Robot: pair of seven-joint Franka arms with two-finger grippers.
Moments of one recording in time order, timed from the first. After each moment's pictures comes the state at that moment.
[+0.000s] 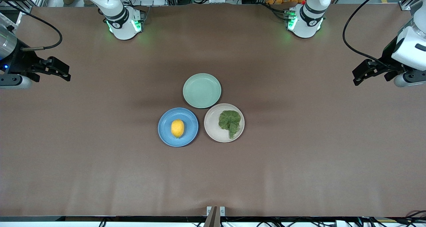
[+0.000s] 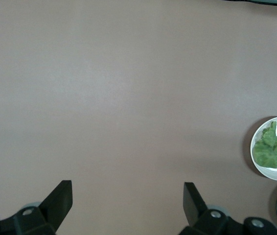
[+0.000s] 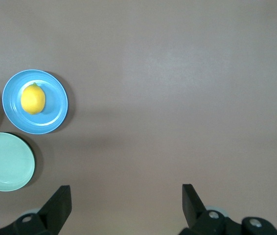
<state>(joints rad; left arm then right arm) -0.05 0.01 -0.11 -1.55 0.07 1.64 -0.28 0.08 0.08 0.02 -1.43 -0.02 1.48 0.07</state>
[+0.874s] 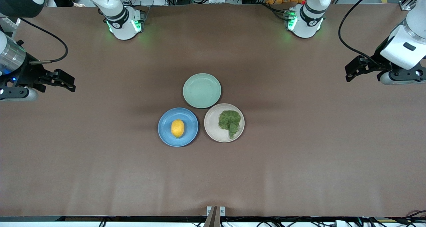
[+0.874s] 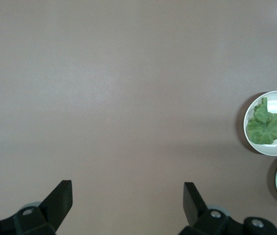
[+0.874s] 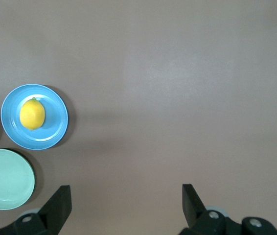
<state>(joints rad) -0.05 0.01 -0.12 -1.56 0.03 1.62 -0.18 0.08 0.12 0.02 -1.45 -0.02 1.56 0.09</state>
